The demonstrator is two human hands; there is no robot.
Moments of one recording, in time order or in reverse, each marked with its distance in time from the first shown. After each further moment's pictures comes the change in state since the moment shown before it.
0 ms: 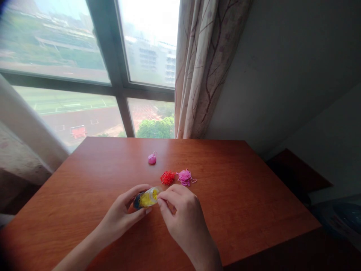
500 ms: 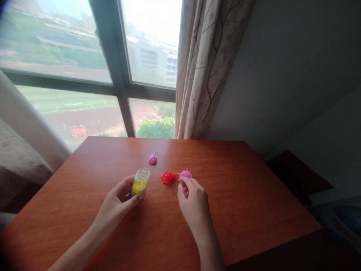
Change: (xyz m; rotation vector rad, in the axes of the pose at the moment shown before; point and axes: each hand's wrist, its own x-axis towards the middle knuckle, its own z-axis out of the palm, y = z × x) left_hand 0.007 -0.001 -0.009 -0.213 0.190 -0.151; right_hand 0.005 0.046 0.011 -0.039 0.182 0.241
